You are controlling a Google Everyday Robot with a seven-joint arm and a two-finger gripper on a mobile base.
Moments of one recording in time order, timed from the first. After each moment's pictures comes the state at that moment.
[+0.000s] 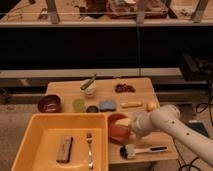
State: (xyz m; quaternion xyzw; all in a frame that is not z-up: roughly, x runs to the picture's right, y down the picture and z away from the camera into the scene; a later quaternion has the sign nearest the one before) arm 0.117 0.228 0.762 -0.10 -0.32 -0.40 0.85
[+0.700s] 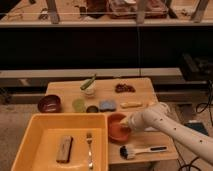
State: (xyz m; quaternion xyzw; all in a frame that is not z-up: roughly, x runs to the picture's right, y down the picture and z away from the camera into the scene) arm 0.124 0.219 0.816 -0.13 -0.27 -0.36 0.88
